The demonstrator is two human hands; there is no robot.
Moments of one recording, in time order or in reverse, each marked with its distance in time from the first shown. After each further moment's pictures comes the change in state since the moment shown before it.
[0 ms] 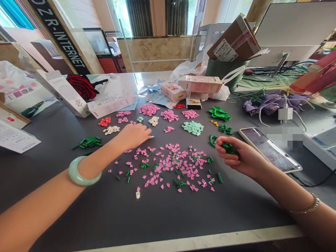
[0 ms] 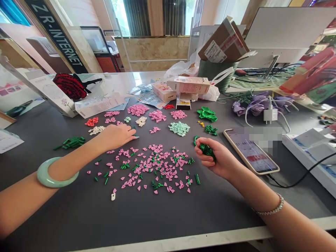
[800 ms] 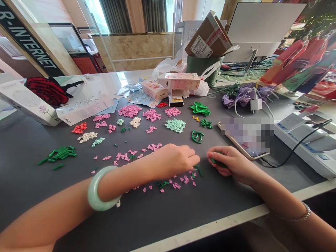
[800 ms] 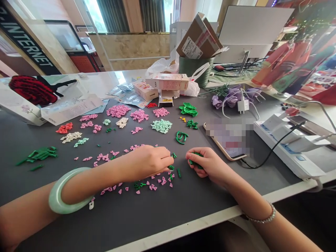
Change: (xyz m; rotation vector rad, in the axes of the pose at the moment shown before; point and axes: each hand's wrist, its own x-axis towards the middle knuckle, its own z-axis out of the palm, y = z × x) left_hand 0.040 0.136 -0.073 -0.226 0.219 0.626; right_hand -0.031 0.031 -0.036 -0.421 0.050 -0.112
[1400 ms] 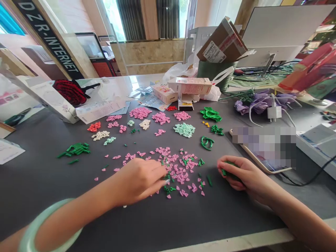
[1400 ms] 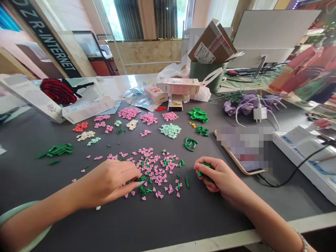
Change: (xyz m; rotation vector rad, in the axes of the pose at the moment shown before) left_hand -0.089 0.007 -0.006 -0.194 0.075 -0.284; right_hand -0.003 -0.001 0.004 0.043 0.013 0.036
